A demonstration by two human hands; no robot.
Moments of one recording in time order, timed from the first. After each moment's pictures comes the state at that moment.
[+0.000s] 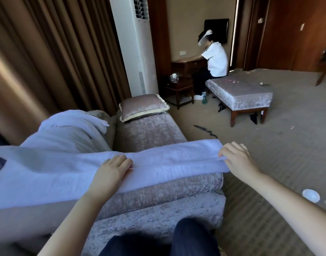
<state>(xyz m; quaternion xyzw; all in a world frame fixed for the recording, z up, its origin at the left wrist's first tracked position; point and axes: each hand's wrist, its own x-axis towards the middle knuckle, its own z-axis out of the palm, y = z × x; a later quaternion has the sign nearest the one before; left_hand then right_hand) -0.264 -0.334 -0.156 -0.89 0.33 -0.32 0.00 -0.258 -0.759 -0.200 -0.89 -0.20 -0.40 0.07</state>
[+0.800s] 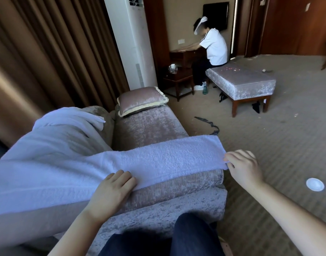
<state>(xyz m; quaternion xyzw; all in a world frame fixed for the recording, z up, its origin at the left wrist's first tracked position) -0.287 -0.347 -0.184 -0.86 0.40 -0.31 0.04 -0.263 -0.767 -0.248 -0.88 -0.12 -0.46 0.10</state>
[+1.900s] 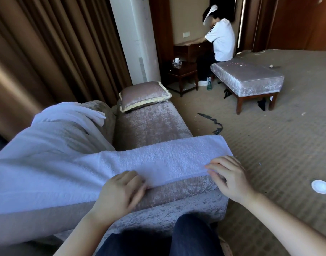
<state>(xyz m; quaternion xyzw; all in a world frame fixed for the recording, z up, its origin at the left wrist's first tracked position) -0.300 -0.381 -0.168 -0.89 0.37 -0.27 -0.10 -0.274 -0.721 -0.236 -0.85 -0.26 -0.40 0.25</state>
